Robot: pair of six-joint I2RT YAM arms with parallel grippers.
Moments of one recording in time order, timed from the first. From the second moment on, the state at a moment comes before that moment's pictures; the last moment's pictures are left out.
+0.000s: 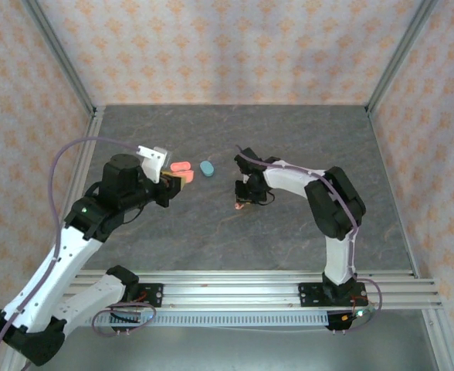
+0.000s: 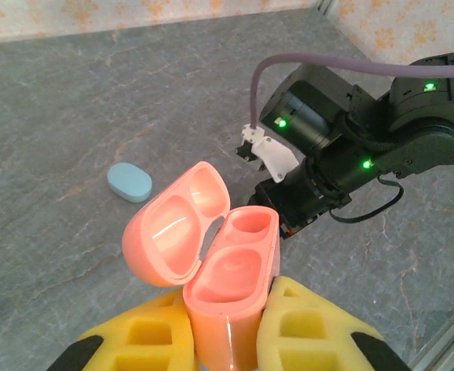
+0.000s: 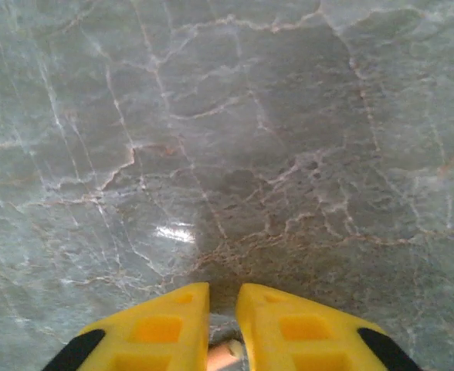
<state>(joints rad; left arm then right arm) -0.42 0.88 1.04 -0.70 0.19 -0.19 0.61 1.94 1.28 -0.63 -0.19 0.60</state>
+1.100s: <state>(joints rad) -0.42 0.81 0.97 -0.66 0.21 -0.22 0.59 1.98 1.35 -0.78 -0.24 0.39</state>
